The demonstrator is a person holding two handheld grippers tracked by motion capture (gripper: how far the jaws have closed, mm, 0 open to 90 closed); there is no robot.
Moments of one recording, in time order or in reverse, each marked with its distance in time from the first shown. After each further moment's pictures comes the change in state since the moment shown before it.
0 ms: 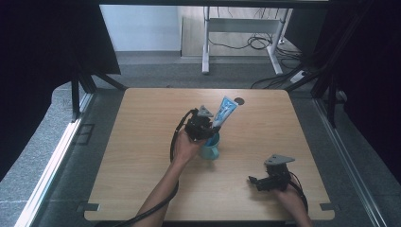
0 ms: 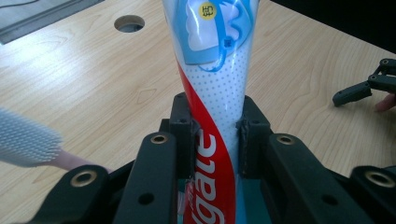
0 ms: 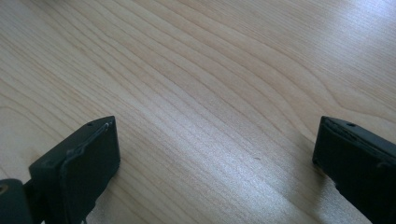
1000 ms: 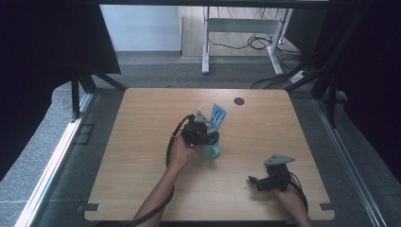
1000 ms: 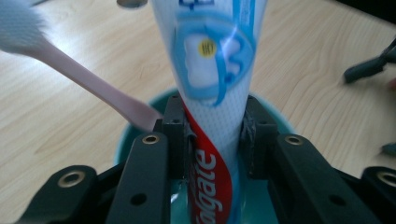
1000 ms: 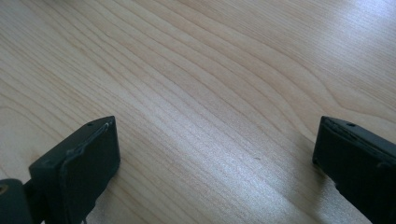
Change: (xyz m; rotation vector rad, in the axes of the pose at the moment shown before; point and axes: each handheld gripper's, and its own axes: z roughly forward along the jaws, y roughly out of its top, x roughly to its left) left arm 0.001 -0.023 -0.001 0.018 0.011 -0.003; right arm 0.000 0.000 0.000 -0.002 0.000 0.000
